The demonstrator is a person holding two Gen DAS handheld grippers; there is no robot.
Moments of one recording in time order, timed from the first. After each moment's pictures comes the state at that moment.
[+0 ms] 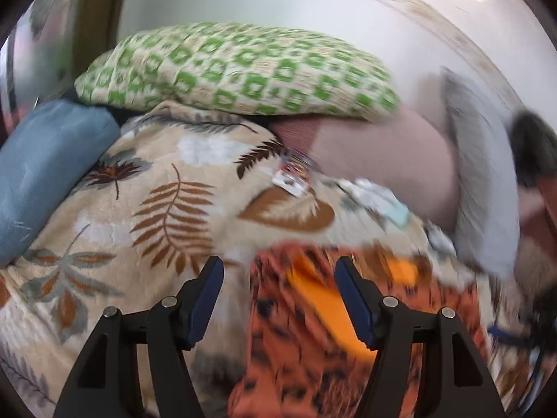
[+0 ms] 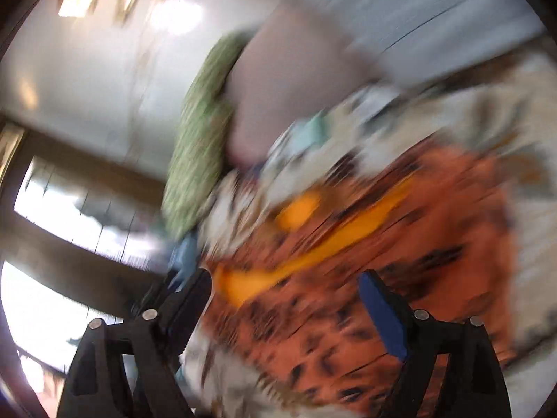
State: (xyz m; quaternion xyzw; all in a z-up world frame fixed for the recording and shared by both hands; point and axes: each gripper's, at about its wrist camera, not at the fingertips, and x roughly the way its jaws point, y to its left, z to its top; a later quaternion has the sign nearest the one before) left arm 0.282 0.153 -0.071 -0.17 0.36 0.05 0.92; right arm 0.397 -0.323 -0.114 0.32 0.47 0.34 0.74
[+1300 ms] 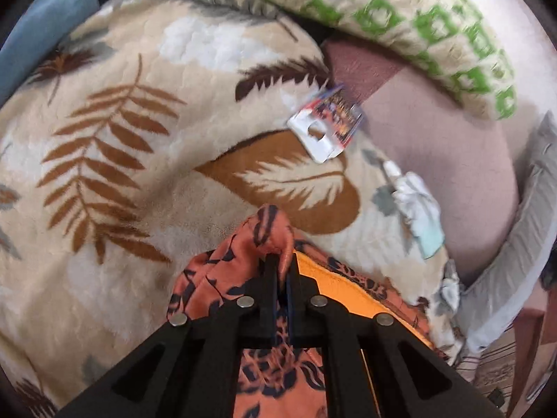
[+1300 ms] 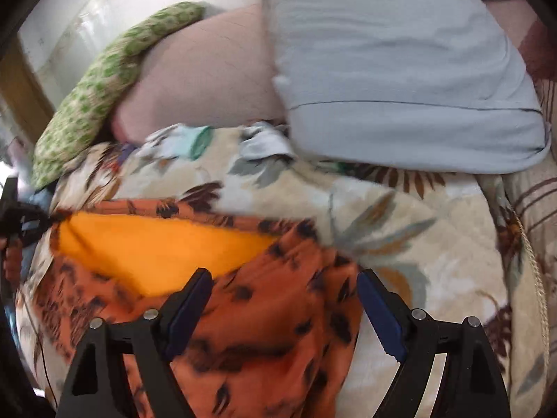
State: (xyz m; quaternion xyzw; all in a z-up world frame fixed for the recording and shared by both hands) left arm 0.439 0.159 -0.142 -0.36 0.52 0.11 0.77; right arm 0.471 -0.355 -0.143 0.05 0.47 0.12 0.87
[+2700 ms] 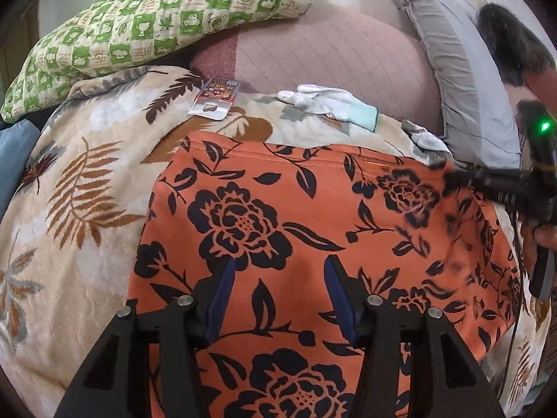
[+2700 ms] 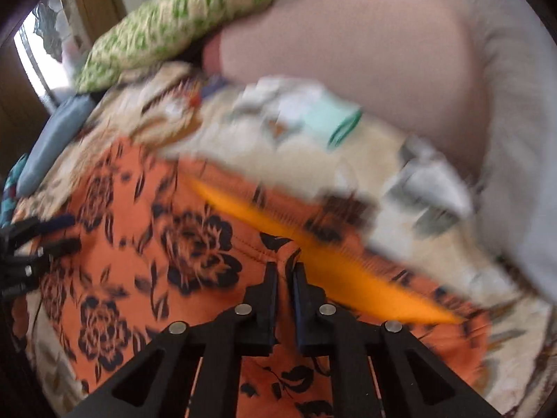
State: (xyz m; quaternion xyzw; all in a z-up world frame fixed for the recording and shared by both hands) left arm 0.338 0.064 -0.135 -0.08 0.46 -0.03 0.88; right arm 0.488 -0.197 -0.144 -0.11 0.46 0.24 0.85
